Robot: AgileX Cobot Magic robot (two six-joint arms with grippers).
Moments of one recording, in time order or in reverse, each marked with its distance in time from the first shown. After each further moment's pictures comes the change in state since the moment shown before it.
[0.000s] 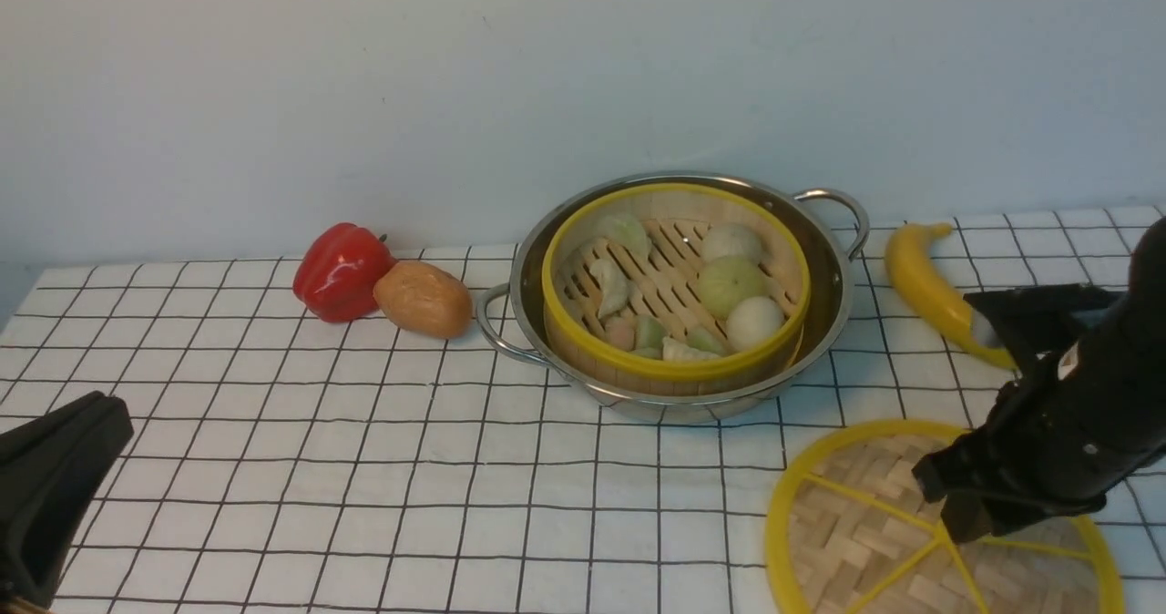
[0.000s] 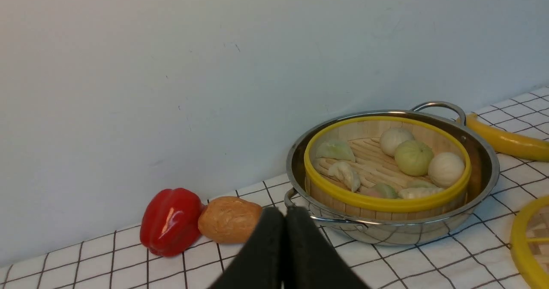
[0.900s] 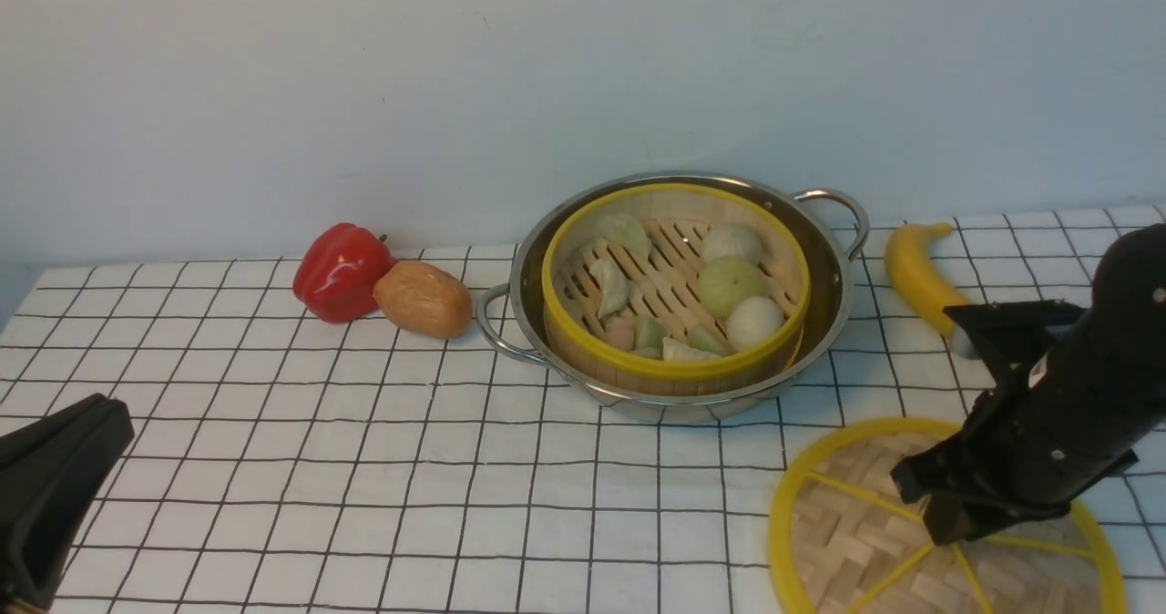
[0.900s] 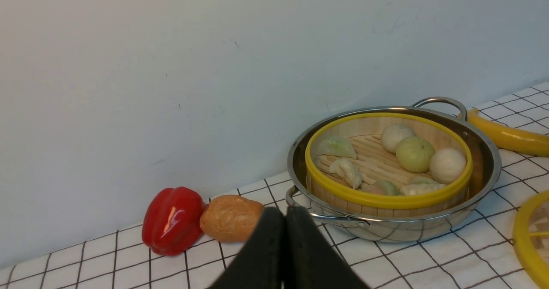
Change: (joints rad) right arm 0.000 0.071 -0.004 0.036 -0.060 -0.019; left arm 0.000 0.000 0.000 0.000 0.002 0.011
